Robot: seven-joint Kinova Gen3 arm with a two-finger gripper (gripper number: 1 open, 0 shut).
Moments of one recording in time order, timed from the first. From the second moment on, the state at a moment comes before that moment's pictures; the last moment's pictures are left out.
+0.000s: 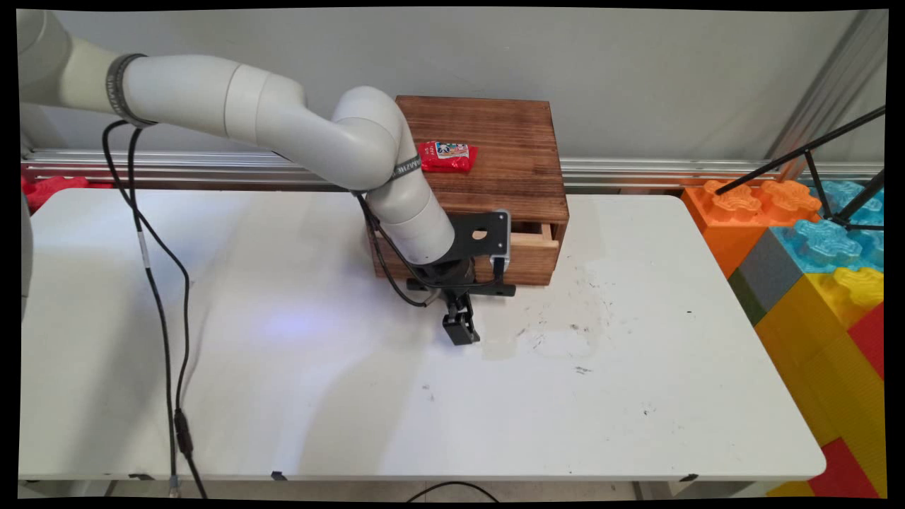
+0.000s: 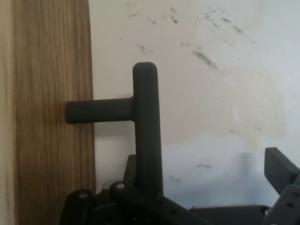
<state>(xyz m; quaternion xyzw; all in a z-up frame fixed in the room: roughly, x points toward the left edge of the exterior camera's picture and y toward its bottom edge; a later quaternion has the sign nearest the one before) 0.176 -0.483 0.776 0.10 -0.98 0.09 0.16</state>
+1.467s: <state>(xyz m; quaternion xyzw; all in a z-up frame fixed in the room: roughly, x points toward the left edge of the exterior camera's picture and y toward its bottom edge) 0.171 -0.405 0.790 0.12 -0.97 0.09 0.17</state>
